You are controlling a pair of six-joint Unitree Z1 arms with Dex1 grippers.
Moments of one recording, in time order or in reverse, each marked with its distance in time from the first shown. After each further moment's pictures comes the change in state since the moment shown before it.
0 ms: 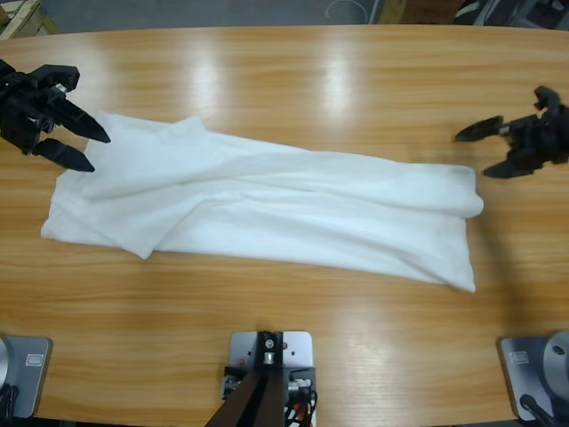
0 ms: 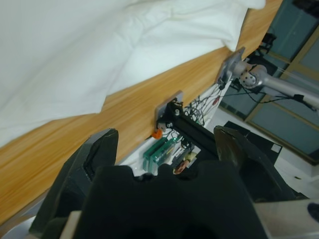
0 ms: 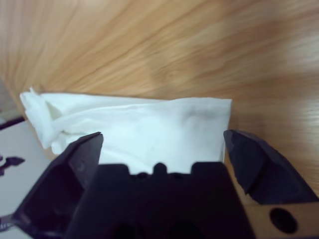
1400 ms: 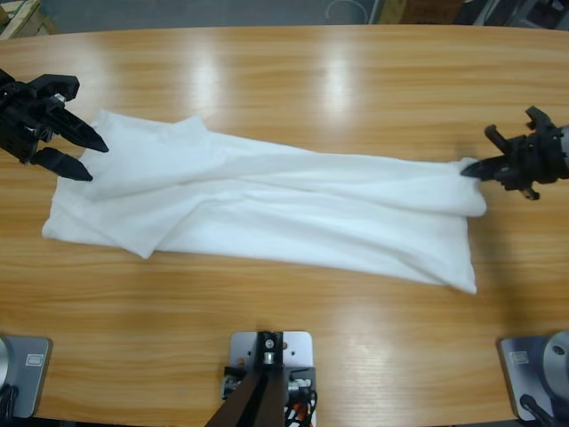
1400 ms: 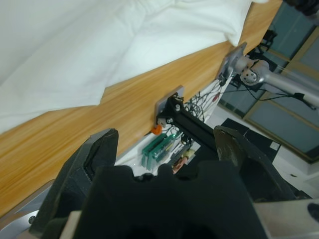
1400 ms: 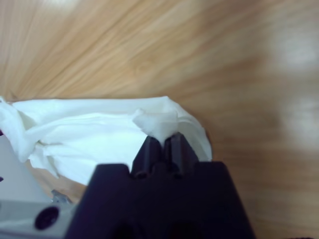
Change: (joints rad) arm 0 0.000 -0.002 0.036 0.000 0.000 0.007; arm 1 0.066 -0.055 0.080 -0.045 -0.118 0.079
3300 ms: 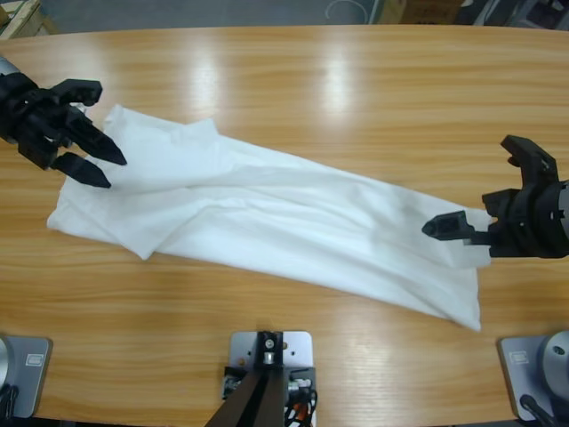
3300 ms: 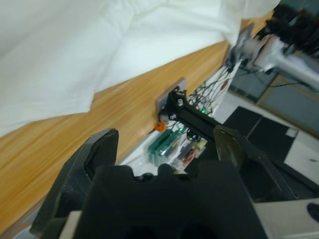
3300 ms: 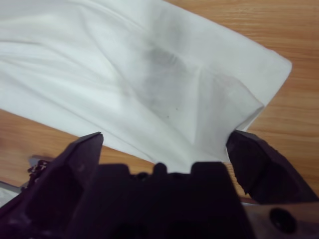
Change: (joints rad) arm 0 -0.105 0.008 -0.004 -0.034 0.003 0.034; arm 1 0.809 -0.251 -0.094 0.312 -0.458 0.292
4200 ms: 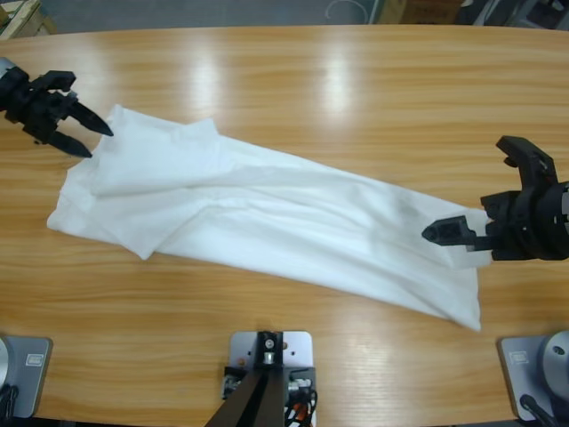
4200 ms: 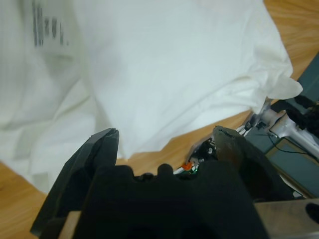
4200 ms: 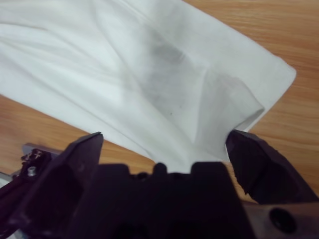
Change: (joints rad) arm 0 0.195 0.116 -0.094 -0.149 0.172 -0.140; arm 1 0.000 -0.008 -0.004 0.004 0.020 -0.081
